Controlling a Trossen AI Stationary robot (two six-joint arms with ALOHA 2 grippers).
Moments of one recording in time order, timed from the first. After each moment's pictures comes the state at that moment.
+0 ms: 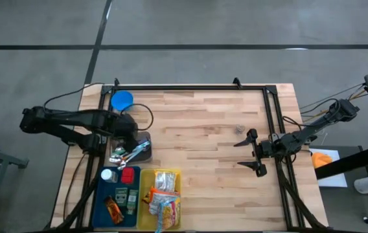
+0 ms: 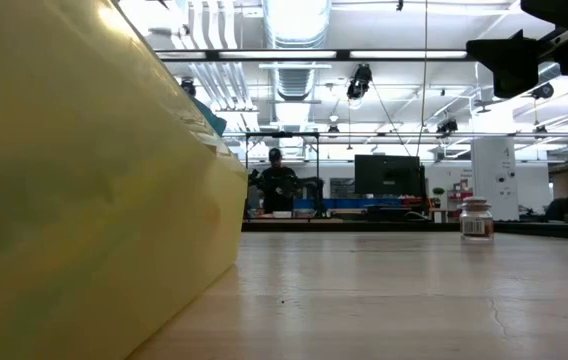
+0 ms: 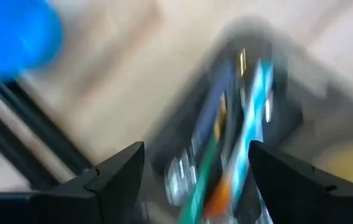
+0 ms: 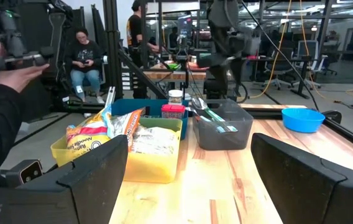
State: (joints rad) left arm -0.04 1.12 0.97 -1.34 -0.23 -0.81; right arm 0.51 0.59 0.07 0.57 0.39 0.03
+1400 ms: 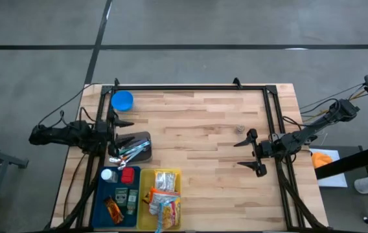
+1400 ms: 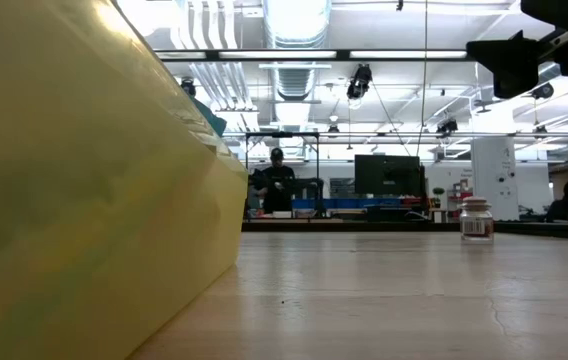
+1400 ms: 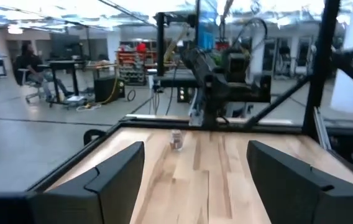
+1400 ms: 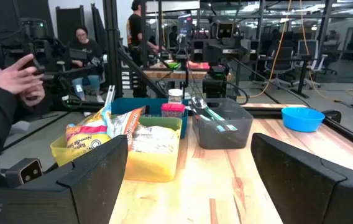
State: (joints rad) left arm -0.15 0.00 0.17 -0.10 -0.28 0.03; right arm 0.51 0.59 0.07 0.57 0.39 0.03
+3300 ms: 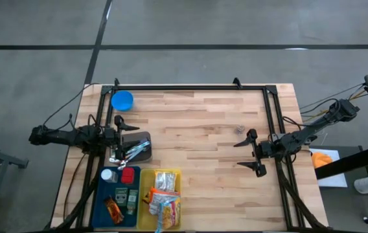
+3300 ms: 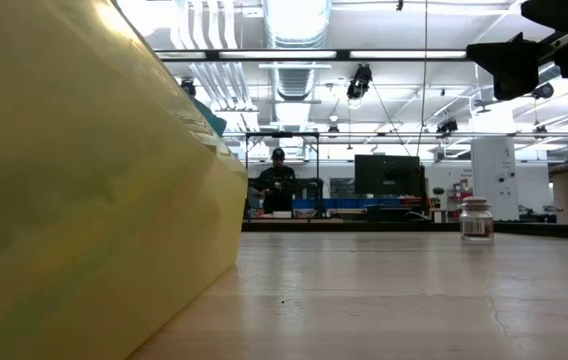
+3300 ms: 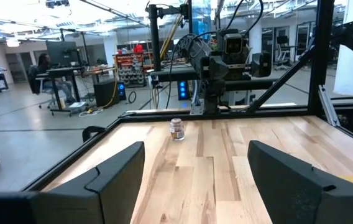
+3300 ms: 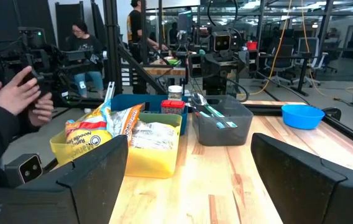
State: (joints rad) left arm -0.14 0.00 0.00 0.06 -0.26 0.10; right arm 0.51 0.59 0.07 0.55 0.39 0.03
